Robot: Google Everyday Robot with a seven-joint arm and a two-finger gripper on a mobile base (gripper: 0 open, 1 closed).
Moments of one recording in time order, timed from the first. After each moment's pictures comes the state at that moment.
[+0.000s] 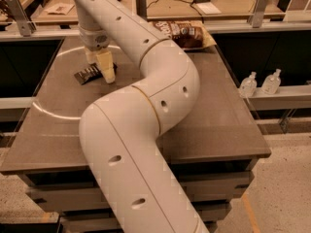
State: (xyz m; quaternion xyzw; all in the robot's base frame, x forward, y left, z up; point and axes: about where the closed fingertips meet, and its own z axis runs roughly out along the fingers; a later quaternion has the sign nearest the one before) arm 0.736 0.175 0.819 -0.89 0.45 0.00 0.06
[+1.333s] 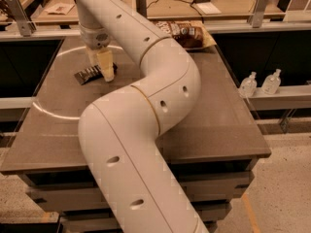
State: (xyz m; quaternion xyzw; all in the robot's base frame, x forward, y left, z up) arm 0.735 0.172 0.823 -0.89 0.46 0.00 0.06
